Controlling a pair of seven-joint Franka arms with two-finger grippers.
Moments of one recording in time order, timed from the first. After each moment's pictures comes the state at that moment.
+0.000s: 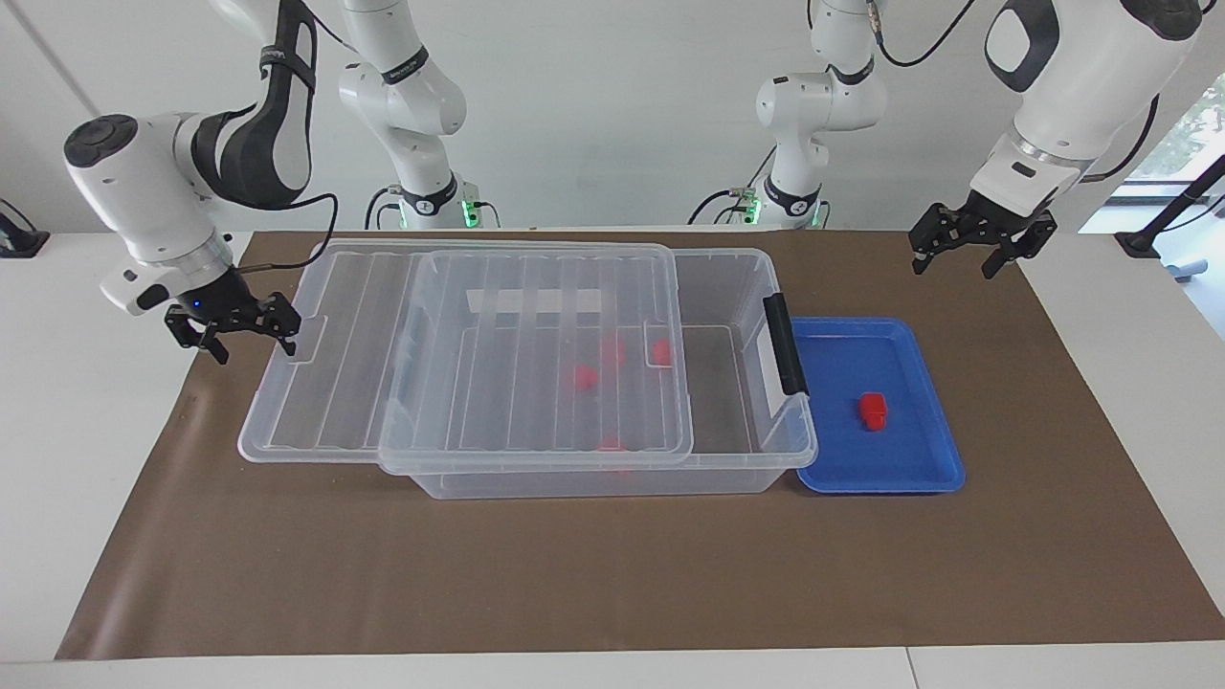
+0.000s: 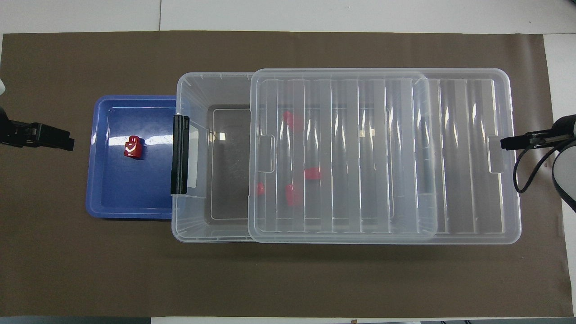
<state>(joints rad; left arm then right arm) -0.06 -0.04 0.00 -1.66 -0.02 1.61 0.10 -0.37 0.01 0.14 -2.01 0.04 2.12 -0.38</state>
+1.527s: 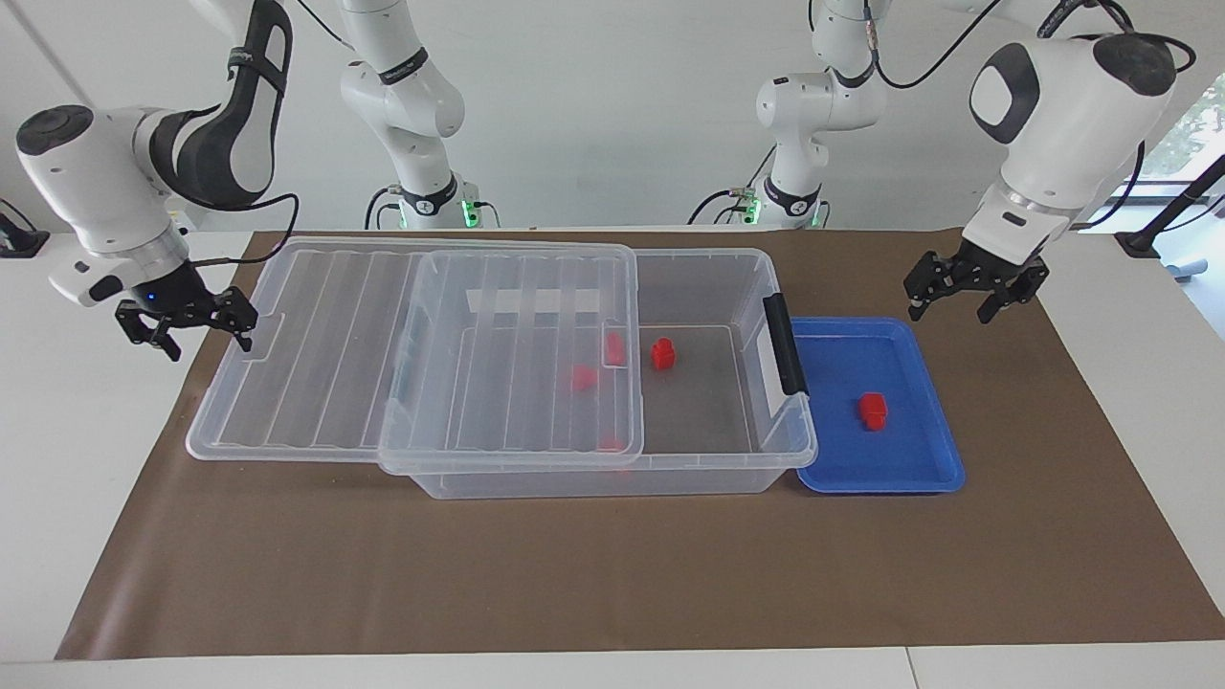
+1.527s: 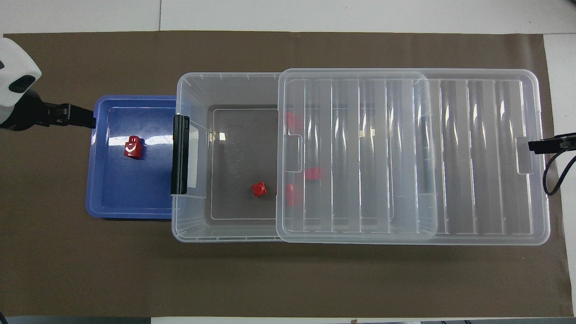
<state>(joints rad) -0.03 0.07 -0.04 -1.72 -0.02 1.84 0.07 -0.45 0.02 0.13 -1.99 0.01 2.14 -0.50</state>
